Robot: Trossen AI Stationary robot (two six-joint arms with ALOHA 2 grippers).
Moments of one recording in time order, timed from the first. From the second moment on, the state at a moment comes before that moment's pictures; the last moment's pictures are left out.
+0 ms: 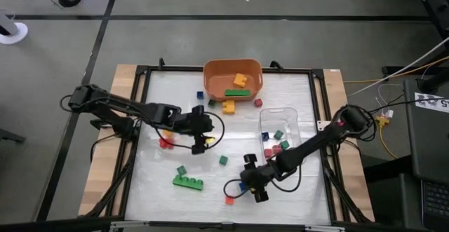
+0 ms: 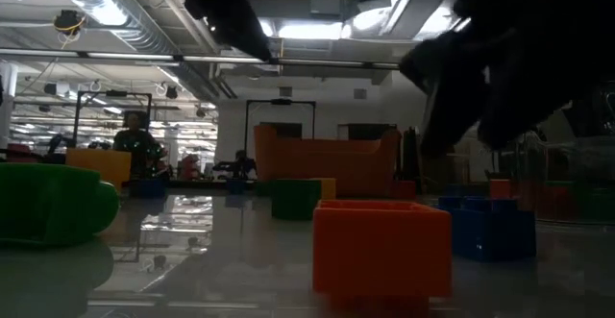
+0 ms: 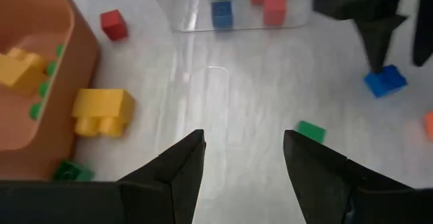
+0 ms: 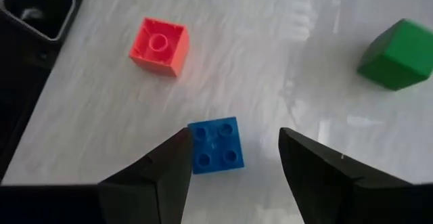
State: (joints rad) left arm -0.16 1.41 1.07 -0.46 -0.24 -0.13; right arm 0.53 1.81 1.11 -0.23 0.09 0.27
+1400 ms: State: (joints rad) left arm -0.21 1.41 0.86 -0.19 -0.24 -0.19; right arm 0.53 1.90 1.16 -0.22 0.04 0.31
